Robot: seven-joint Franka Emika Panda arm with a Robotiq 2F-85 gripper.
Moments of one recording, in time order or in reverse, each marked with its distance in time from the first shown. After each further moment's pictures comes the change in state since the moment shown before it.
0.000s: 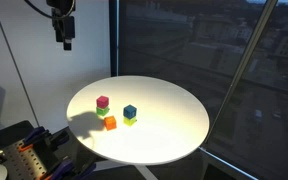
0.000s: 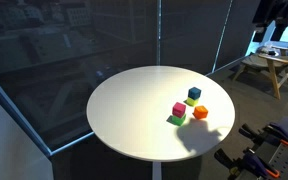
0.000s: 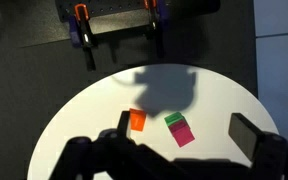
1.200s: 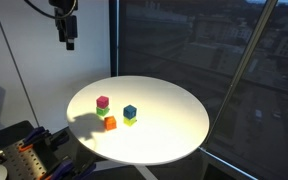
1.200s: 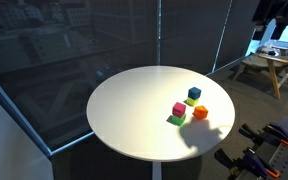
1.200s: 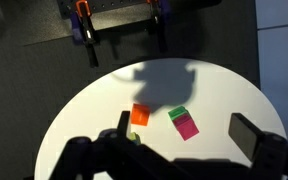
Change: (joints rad) arm -0.029 -0.001 0.000 0.002 -0.003 0.019 0.000
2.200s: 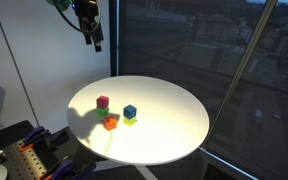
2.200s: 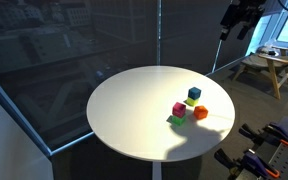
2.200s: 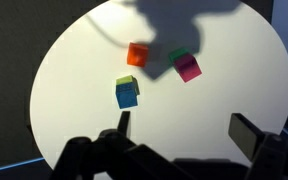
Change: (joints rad) arm -0.005 0.140 0.026 -0.001 -0.019 0.369 -0.002
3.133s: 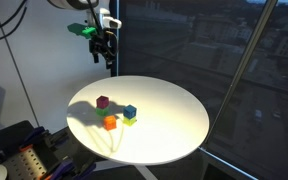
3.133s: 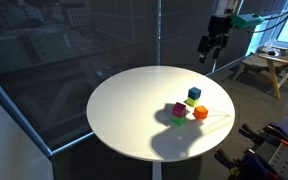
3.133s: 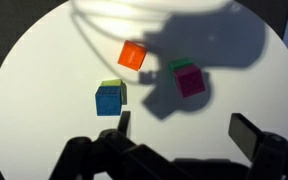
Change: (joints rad) arm 0.058 0.324 0.014 0.090 -0.036 0.124 -0.114
